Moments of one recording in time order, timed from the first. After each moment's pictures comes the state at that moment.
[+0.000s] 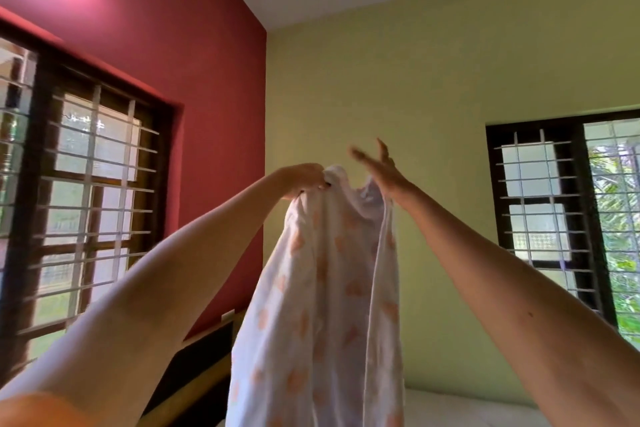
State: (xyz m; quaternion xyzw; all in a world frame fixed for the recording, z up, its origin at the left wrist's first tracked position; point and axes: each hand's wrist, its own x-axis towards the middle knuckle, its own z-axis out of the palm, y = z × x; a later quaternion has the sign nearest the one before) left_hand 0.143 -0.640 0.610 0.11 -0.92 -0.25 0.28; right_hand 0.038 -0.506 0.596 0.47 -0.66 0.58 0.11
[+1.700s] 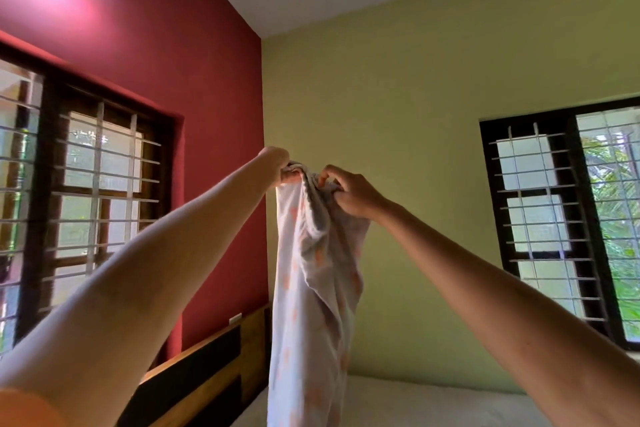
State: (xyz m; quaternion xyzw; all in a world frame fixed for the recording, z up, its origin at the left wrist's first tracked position) left_hand 0.191 -0.607 0.632 0.21 -0.66 -0.55 0.46; right_hand 0.089 -0.492 0.563 0.59 -0.66 0.38 0.25
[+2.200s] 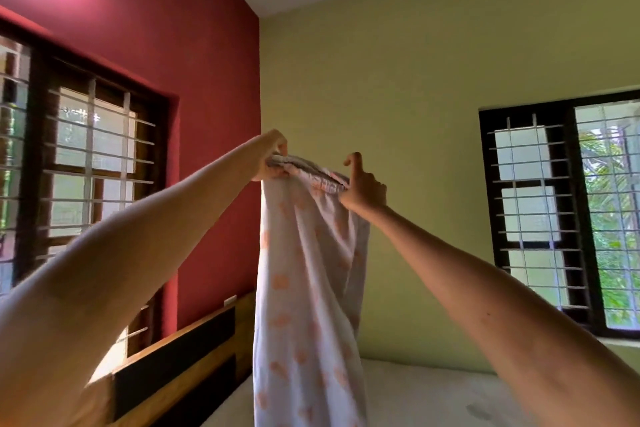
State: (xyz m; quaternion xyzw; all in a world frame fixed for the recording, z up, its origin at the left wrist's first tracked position) left_hand 0.216 -0.602 0.614 0.20 -0.66 -0.59 0.41; right_hand 0.076 -0.510 0.539 0.39 -0.76 0.41 0.32
